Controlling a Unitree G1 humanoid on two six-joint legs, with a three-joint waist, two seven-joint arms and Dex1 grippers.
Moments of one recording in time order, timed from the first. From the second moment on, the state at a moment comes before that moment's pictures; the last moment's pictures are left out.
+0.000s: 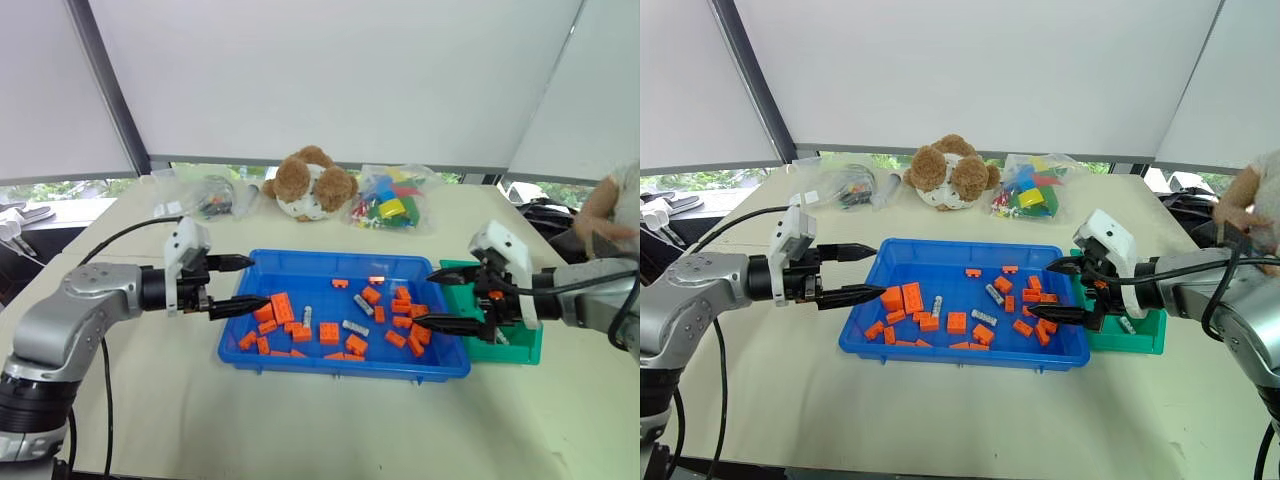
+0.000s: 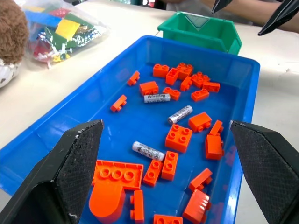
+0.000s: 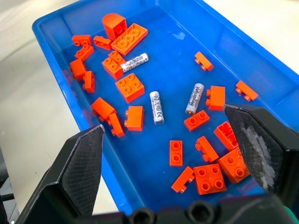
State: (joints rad) left arm -0.54 0.84 0.11 -0.20 -0.62 0.67 -1.08; right arm -0.49 -1.12 -0.11 -0.44 0.71 0.95 0.91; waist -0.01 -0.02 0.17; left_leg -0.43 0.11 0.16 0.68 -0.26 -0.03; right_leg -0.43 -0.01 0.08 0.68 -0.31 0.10
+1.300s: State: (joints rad) left arm -0.57 0.82 0.11 -0.18 -0.62 0.67 -1.06; right arm -0.88 -0.53 0.43 -0.08 0.36 0.94 0.75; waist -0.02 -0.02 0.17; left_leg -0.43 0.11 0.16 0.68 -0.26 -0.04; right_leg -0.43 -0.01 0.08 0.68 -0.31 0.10
